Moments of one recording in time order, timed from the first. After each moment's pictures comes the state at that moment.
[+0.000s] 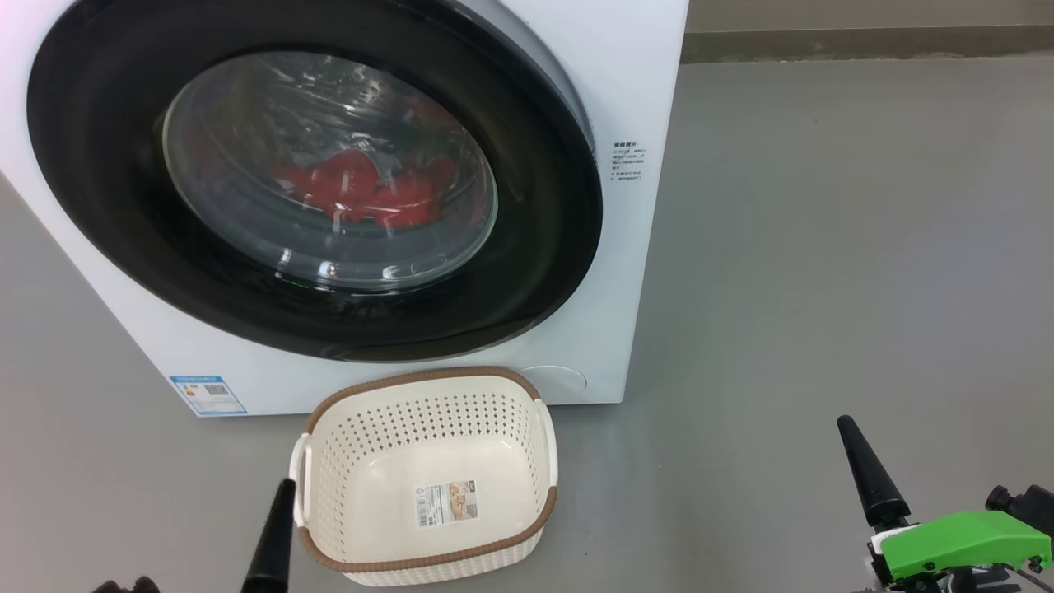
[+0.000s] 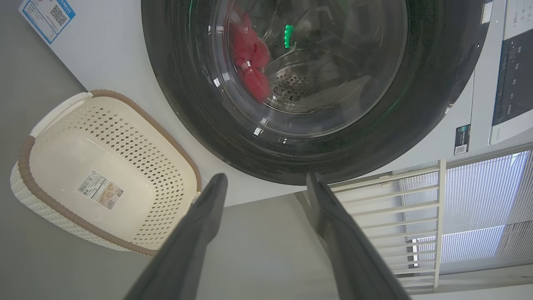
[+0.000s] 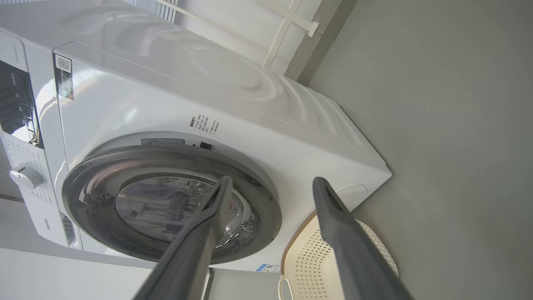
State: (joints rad) left arm -0.01 0.02 0.05 0.26 -1.25 -0.10 0.01; right arm -0.01 -0.05 -0.05 0.32 1.34 0.13 0.01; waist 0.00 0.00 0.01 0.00
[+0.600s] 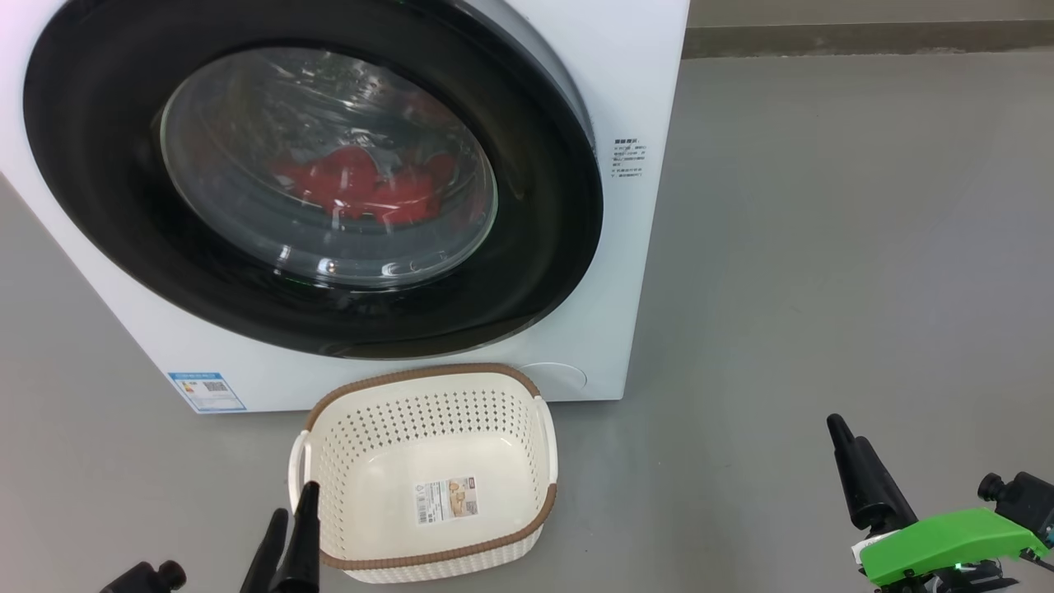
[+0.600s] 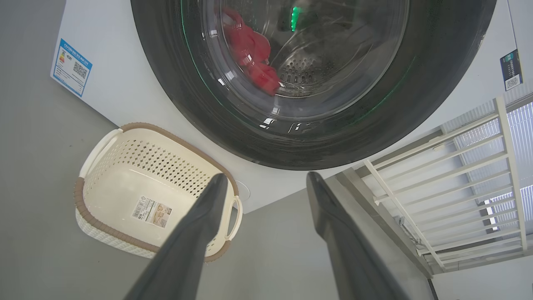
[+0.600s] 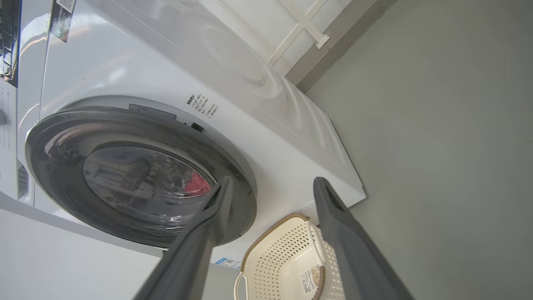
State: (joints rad) left arm 0.01 0.02 -0.01 0.23 -0.95 -0.05 -0.04; right arm -0.01 -0.07 -0.02 0.29 1.09 0.13 -0.04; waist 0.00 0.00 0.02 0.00
